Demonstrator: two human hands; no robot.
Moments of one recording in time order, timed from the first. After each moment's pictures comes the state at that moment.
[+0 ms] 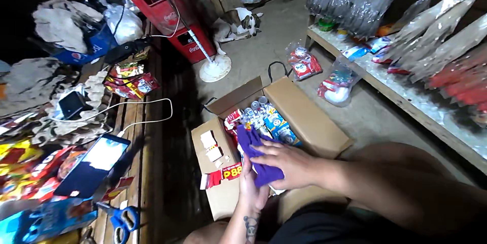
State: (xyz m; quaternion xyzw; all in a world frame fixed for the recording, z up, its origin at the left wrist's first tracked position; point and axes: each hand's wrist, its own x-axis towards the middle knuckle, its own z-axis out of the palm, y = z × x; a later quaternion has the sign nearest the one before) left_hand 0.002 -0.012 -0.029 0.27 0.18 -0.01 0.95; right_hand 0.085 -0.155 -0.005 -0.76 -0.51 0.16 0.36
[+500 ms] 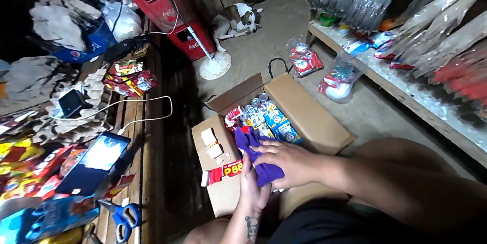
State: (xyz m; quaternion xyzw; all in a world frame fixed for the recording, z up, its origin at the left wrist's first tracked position) left_hand -0.001 -0.014 -0.028 0.28 0.18 0.00 0.94; right_hand 0.086 -0.154 0.000 -0.75 -0.53 0.19 0.35
